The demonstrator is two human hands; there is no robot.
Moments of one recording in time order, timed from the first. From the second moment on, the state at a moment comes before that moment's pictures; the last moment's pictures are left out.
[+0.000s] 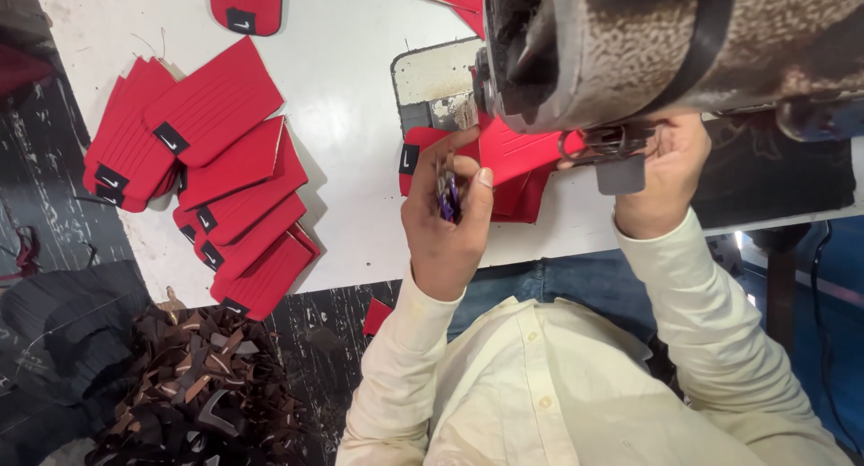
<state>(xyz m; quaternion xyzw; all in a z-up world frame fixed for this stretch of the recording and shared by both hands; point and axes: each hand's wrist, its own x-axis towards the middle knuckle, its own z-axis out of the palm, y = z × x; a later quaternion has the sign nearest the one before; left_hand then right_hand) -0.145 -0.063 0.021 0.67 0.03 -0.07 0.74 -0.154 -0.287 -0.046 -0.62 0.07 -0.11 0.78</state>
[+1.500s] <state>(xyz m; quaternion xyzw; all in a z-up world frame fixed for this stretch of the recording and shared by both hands) -0.100 -0.083 -0.017 0.58 0.02 0.05 0.81 -0.143 -0.235 0.002 -0.91 -0.12 -0.15 0.37</state>
